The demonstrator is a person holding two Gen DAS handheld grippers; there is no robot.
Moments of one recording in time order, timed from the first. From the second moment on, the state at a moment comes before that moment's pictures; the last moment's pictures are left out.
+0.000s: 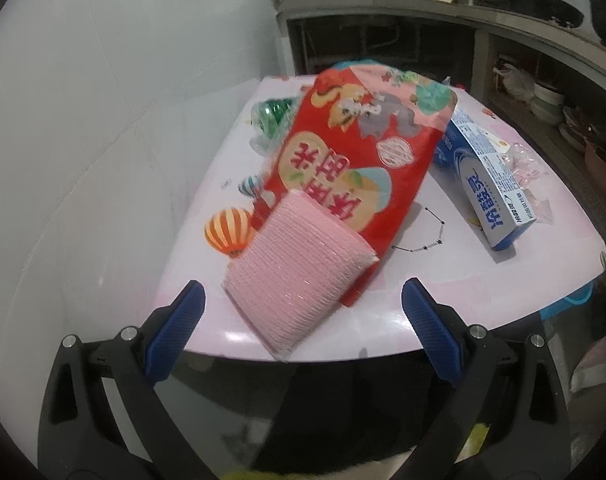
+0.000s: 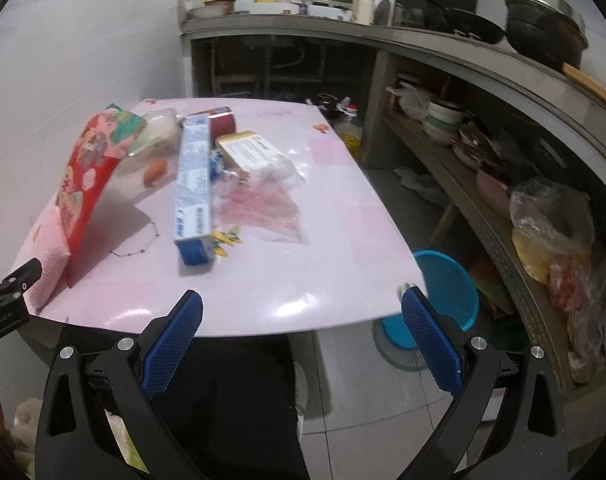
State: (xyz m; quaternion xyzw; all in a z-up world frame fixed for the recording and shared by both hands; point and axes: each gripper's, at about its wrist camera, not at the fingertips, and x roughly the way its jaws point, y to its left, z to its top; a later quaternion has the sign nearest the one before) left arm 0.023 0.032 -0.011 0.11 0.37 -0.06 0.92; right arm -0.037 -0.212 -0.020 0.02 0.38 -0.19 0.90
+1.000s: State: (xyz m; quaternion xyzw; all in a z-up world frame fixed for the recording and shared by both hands) left arm 0.082 0.046 -0.060 0.21 0.36 -0.27 0.87; right arm 0.059 -0.203 -0.039 0.07 0.40 0.00 0.91
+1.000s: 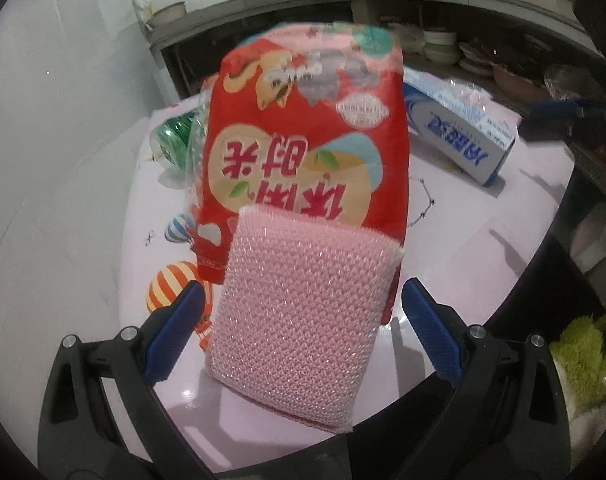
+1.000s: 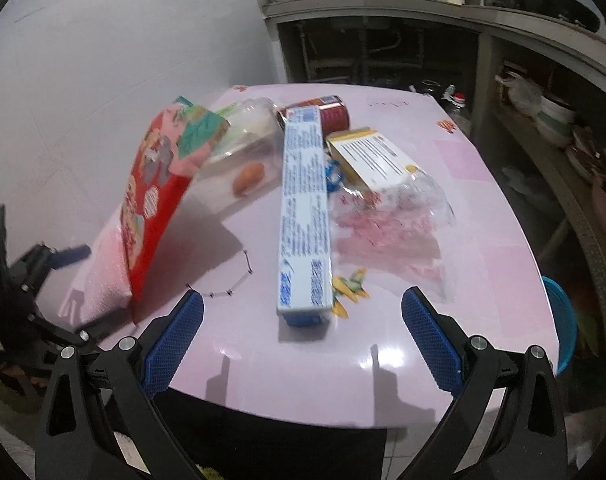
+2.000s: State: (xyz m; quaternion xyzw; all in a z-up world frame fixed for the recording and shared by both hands) left arm 0.079 0.084 -0.061 0.08 0.41 -0.27 0.87; right arm 0.185 -0.223 -0.042 0.12 0.52 0.05 0.85
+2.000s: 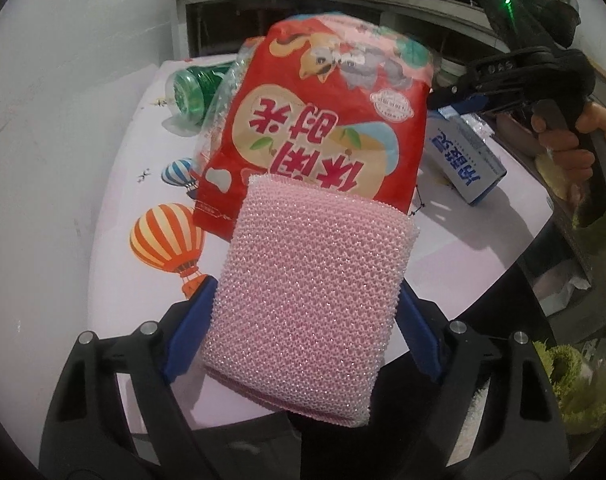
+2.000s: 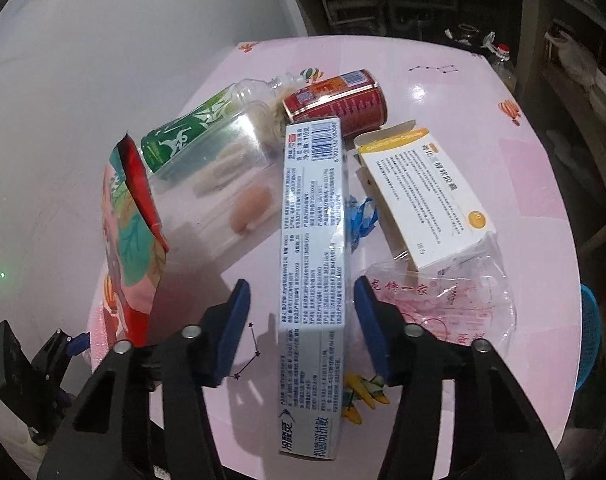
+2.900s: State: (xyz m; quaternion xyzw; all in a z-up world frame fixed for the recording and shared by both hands) left arm 0.045 0.067 0.010 0.05 0.33 -0.26 0.91; right arm 0.079 -0.264 0.027 0.22 0.39 0.05 0.89
